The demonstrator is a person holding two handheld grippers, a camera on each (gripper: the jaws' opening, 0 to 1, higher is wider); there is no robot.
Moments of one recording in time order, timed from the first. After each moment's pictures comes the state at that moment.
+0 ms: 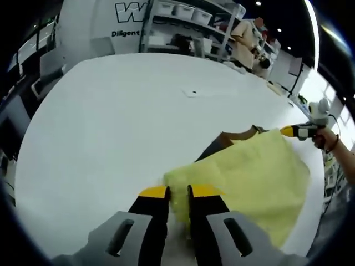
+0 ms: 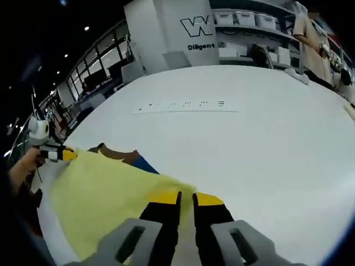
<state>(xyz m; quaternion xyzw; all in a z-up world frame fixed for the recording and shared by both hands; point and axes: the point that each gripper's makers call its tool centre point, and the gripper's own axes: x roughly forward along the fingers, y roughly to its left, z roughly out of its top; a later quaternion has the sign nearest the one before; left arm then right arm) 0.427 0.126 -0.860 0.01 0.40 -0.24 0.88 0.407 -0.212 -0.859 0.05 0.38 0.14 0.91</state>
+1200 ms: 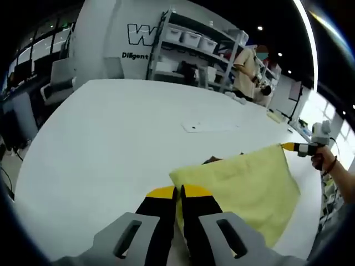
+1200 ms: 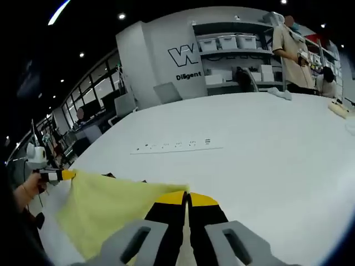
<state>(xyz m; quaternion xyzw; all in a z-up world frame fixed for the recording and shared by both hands) 0.434 0.119 -0.813 -0.06 0.31 -0.22 0.92 0.428 -0.227 -0.796 0.10 0.26 0.10 0.96</state>
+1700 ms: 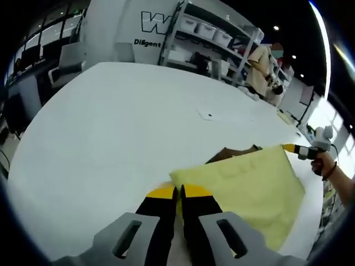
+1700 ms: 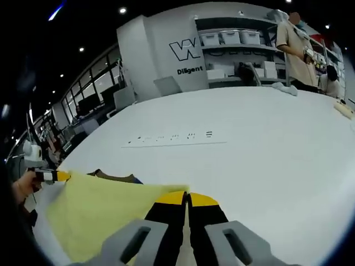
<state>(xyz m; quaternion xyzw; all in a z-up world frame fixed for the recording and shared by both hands) 0.445 0.132 -0.850 -0.09 0.36 -0.18 0.91 0.470 -0.232 -0.839 0.08 0.29 0.10 0.95</state>
